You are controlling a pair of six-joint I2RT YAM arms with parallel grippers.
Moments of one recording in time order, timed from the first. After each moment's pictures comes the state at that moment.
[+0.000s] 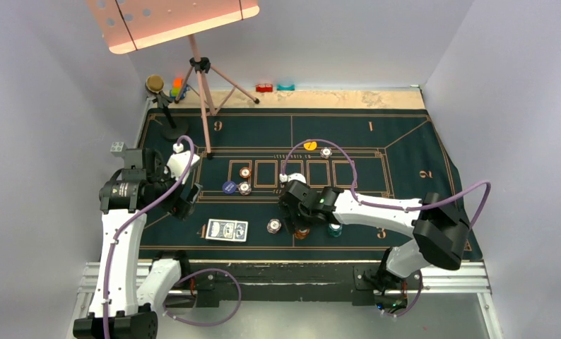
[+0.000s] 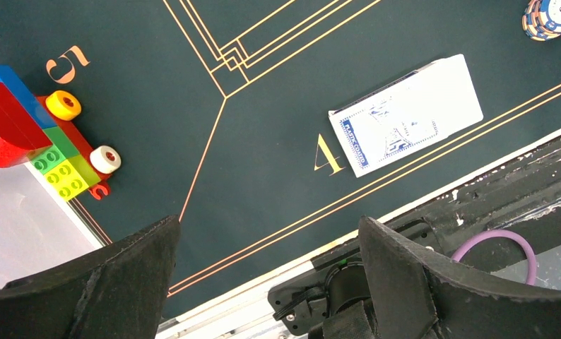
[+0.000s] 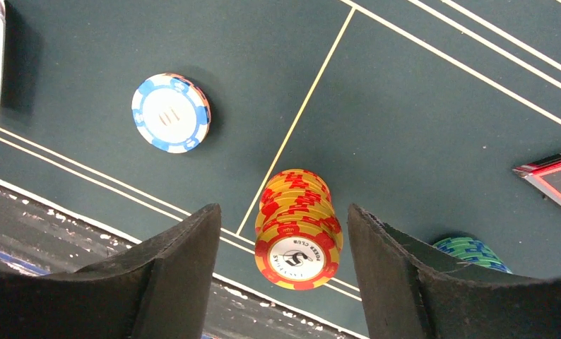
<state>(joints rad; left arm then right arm) 0.06 0.86 1.04 -1.24 0.24 0.53 1.06 1.48 0.91 -0.56 0.18 0.62</state>
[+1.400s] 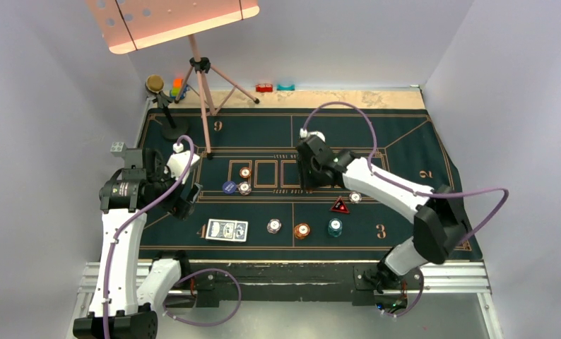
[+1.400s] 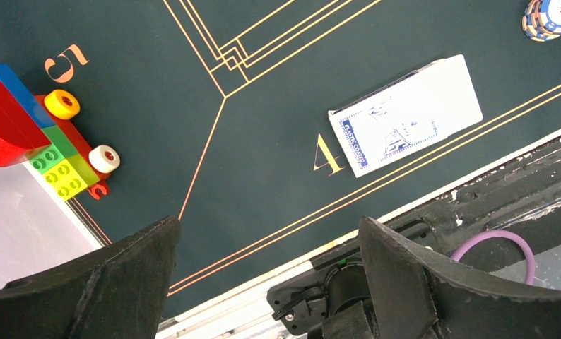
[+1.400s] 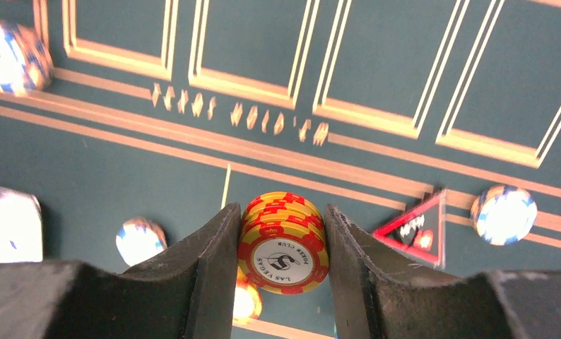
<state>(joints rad) 0.06 0.86 1.05 -1.24 0.24 0.53 0.79 1.49 1.09 -0.66 0.22 0.53</state>
